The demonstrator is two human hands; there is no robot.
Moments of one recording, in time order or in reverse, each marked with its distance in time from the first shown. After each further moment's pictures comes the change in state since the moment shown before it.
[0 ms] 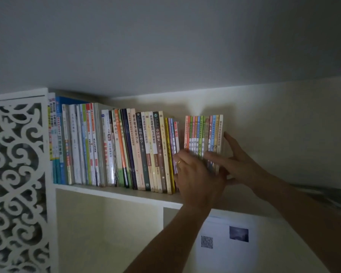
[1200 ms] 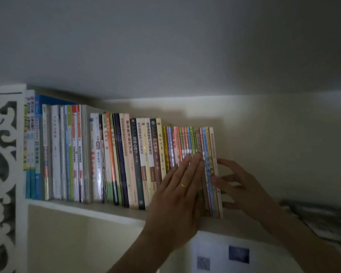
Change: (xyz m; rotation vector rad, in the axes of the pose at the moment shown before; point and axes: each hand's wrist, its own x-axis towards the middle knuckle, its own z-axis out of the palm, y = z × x) left_hand 0.017 -0.070 -0.043 0.399 -0.369 0.718; right_hand 0.016 0.038 0.008 -0.056 0.053 -0.119
